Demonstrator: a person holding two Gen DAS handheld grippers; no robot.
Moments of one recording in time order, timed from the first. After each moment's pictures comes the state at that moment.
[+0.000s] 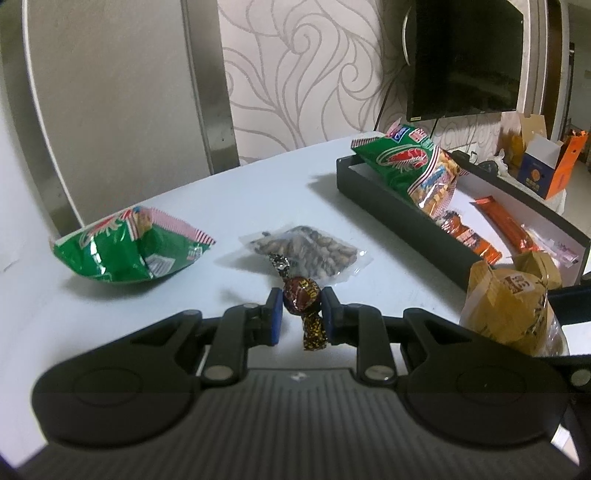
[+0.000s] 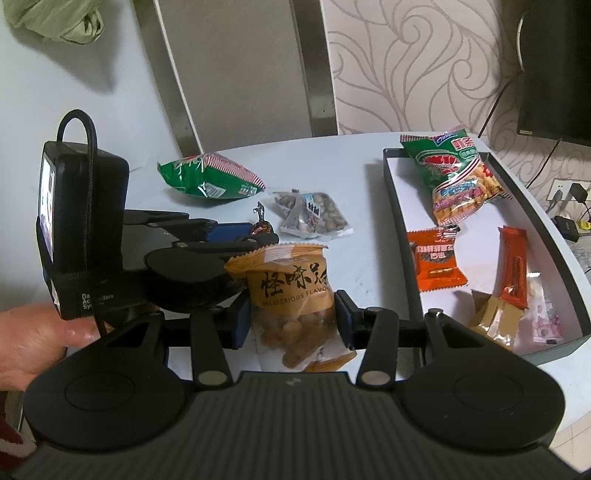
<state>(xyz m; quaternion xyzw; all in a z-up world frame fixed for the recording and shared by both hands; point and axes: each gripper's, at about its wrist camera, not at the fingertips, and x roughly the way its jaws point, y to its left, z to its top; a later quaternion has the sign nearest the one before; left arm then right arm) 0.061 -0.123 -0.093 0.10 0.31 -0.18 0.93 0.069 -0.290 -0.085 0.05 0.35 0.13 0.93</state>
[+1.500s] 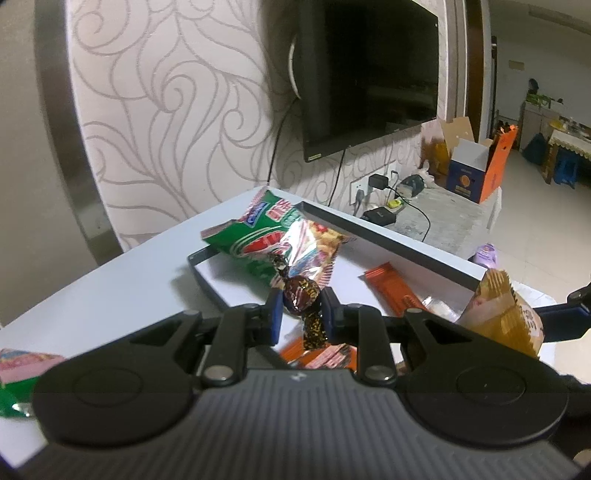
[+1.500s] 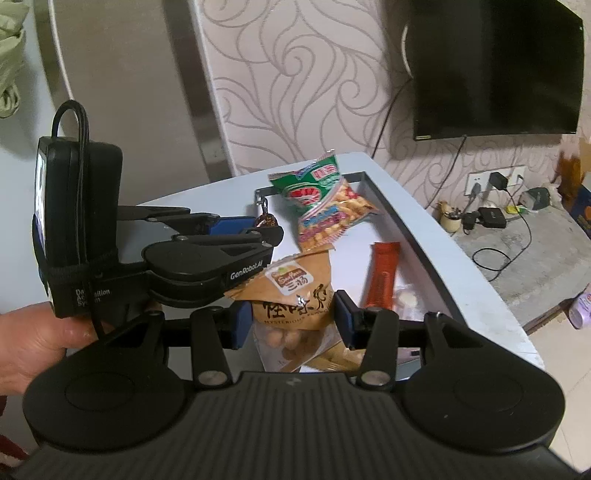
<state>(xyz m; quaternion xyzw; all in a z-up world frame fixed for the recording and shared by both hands) 0.084 -0.248 -0.069 0.13 0.25 -0.30 0.91 0.063 -0.391 -0.067 0.09 0.31 0.01 0.94</state>
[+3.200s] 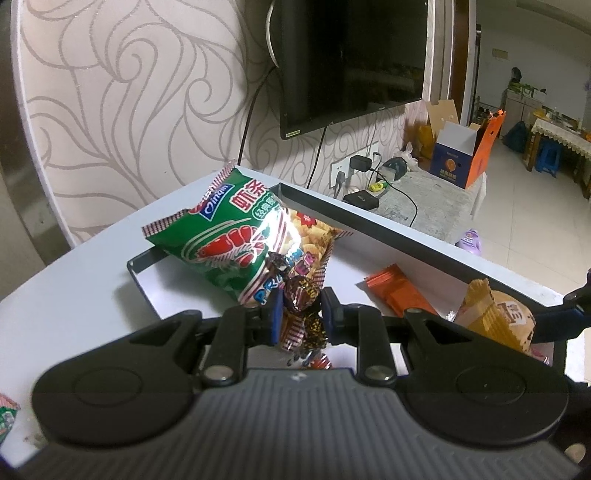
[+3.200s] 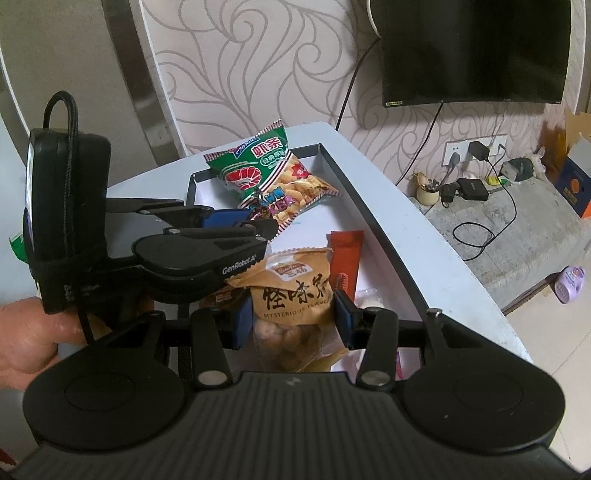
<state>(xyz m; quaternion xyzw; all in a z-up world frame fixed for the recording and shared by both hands) 0.141 -0.282 -0.104 0.13 0.28 -0.34 0.89 0.125 -0.428 -0.104 0.10 0.36 -0.04 0.93</state>
